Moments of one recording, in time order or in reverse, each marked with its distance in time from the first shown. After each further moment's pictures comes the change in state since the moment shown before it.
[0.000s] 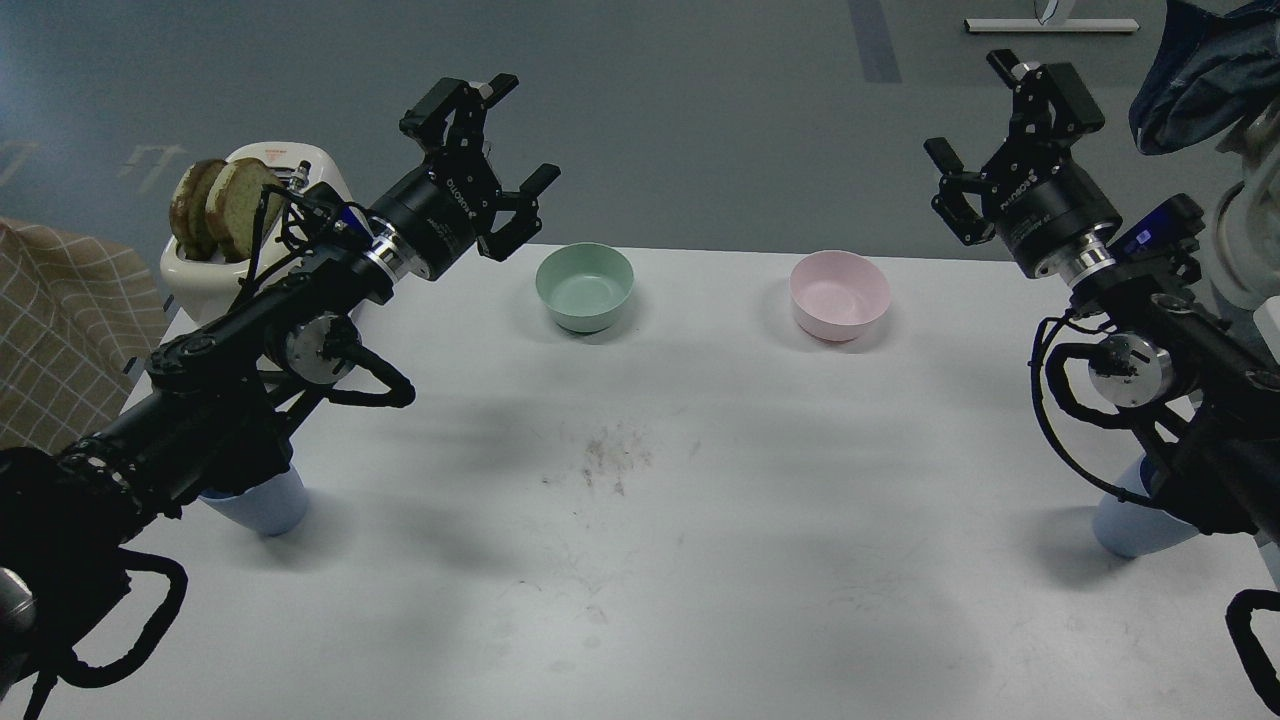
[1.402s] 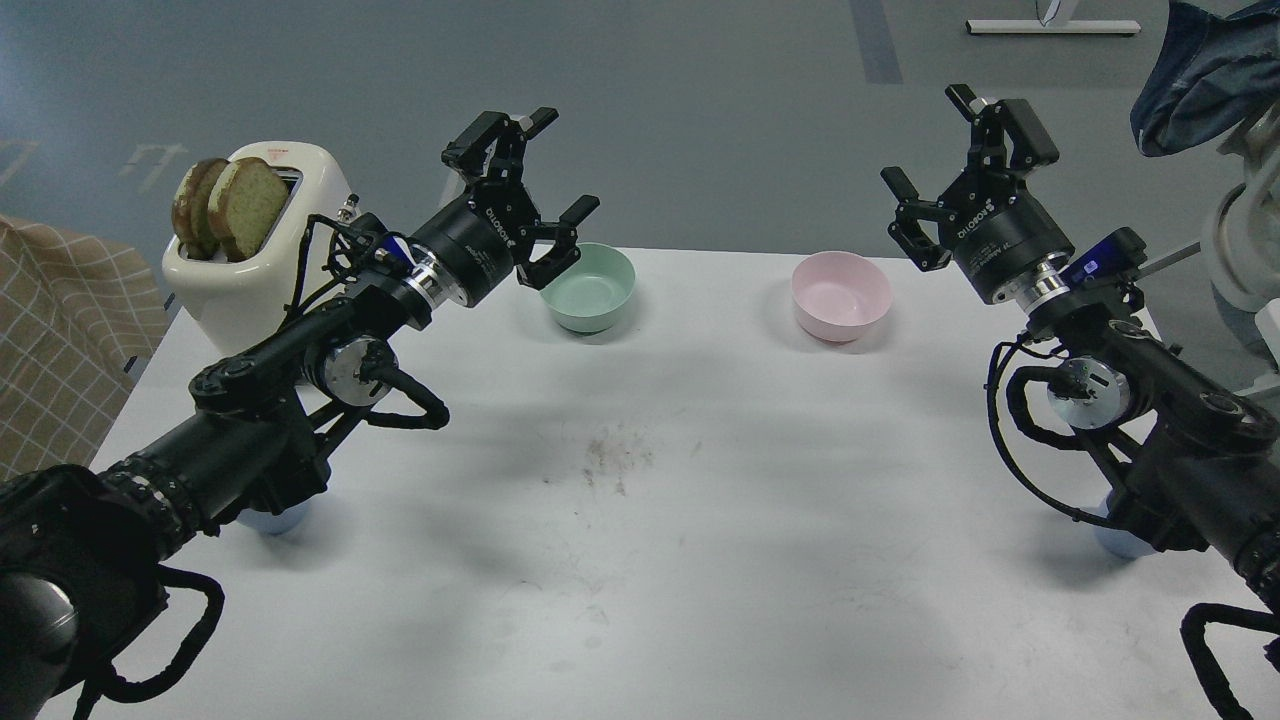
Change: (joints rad) left arm -0.003 -0.071 -0.013 0.013 -0.008 -0.013 0.007; right arm 0.014 0.057 -0.010 -0.019 -0.001 0.042 0.000
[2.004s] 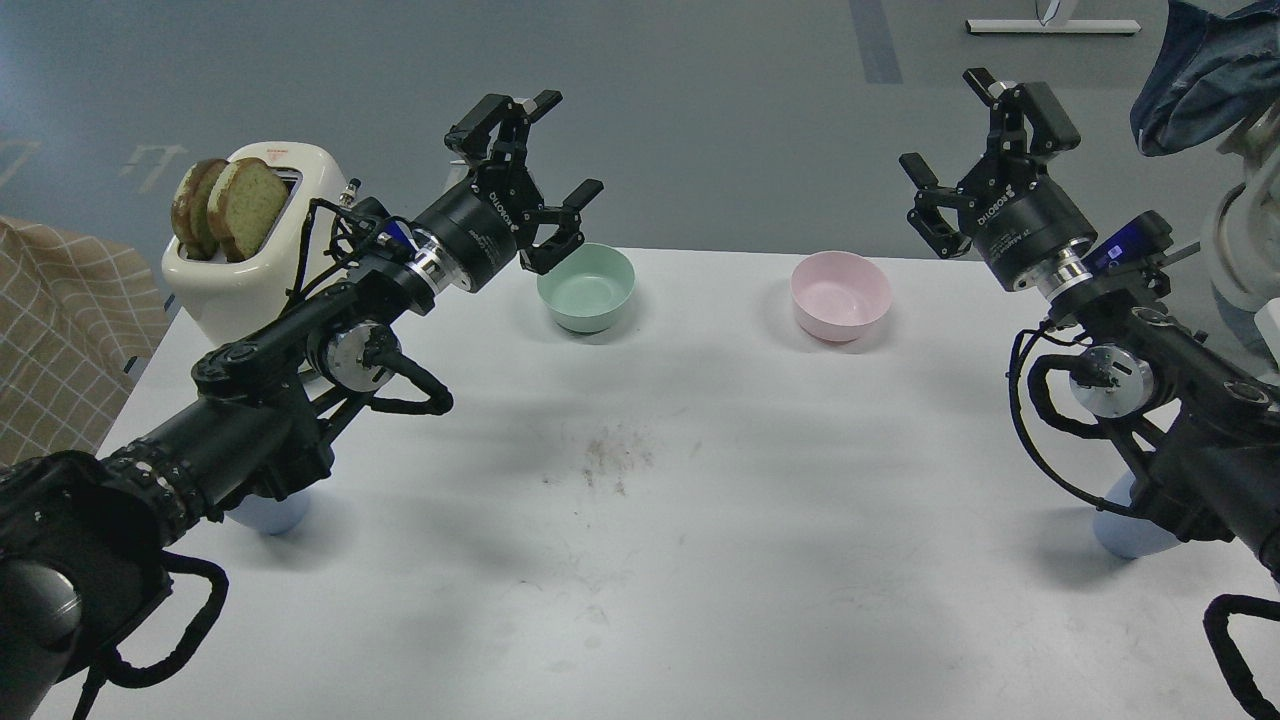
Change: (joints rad) left arm -0.024 0.005 0.002 0.004 -0.005 0.000 0.000; right arm 0.012 -0.041 -0.007 0.005 0.001 0.003 0.000
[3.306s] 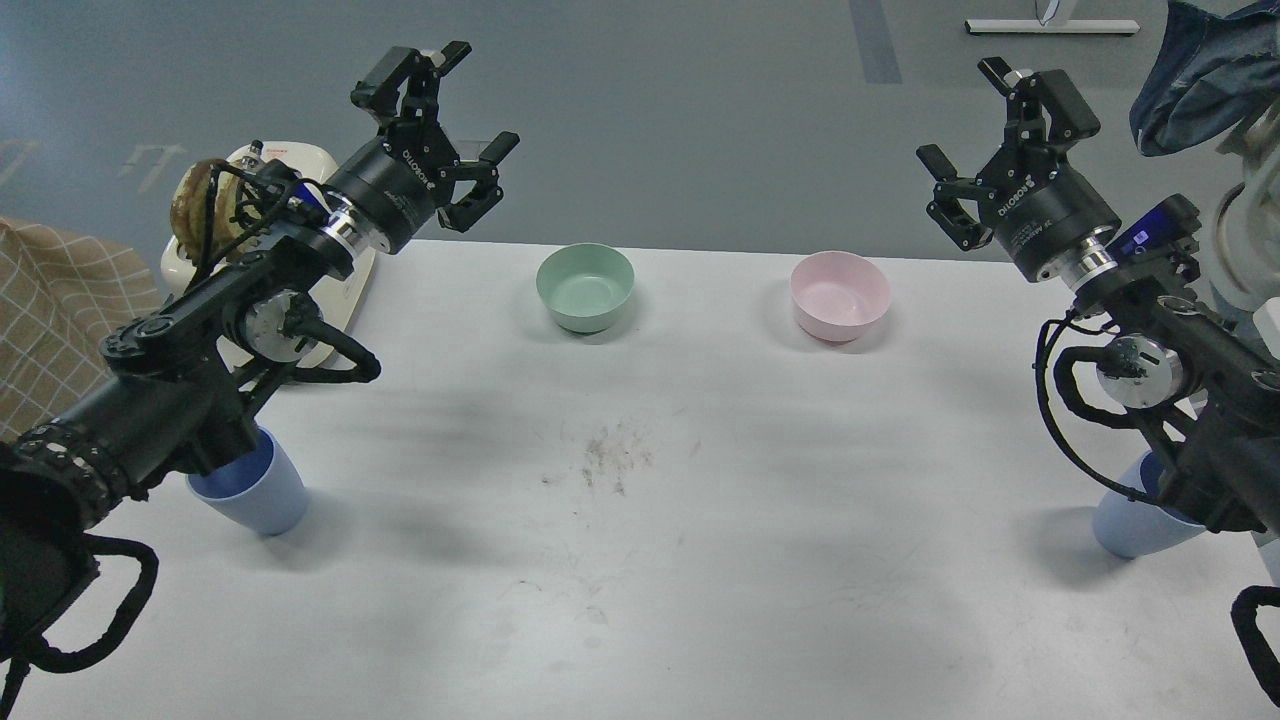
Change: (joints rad) left arm -0.025 0.179 -0.020 -0.048 0.063 0.000 -0.037; right arm 0.022 -0.041 -0.027 -0.009 -0.016 0.017 0.000
